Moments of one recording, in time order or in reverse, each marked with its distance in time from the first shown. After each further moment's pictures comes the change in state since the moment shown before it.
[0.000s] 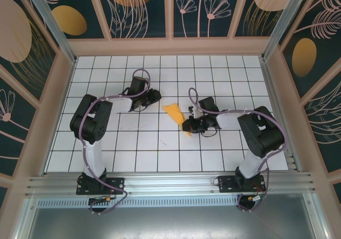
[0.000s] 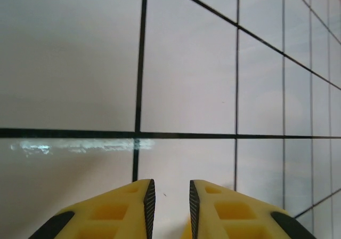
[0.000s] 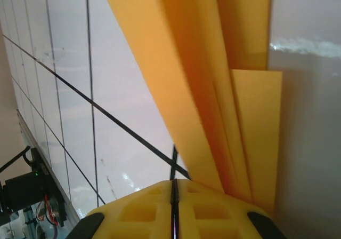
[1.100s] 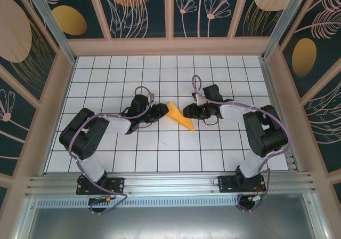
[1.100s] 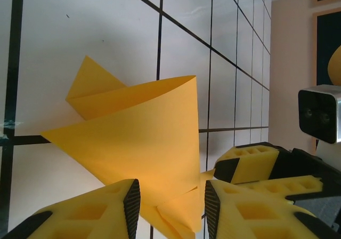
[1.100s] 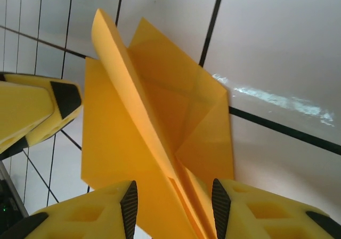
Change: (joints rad) left arm -0.156 -0.180 -0.379 0.379 0.073 -0.286; right arm -0.074 0.012 0.156 -0.097 0.085 -0.180
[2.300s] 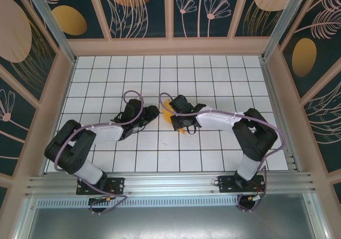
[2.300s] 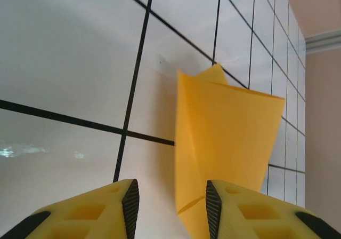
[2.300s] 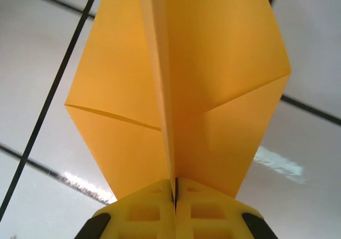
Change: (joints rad) left arm 0.000 -0.224 -0.117 -0.150 -0.271 0.003; right arm 0.410 0.029 0.177 -0.254 0.734 0.005
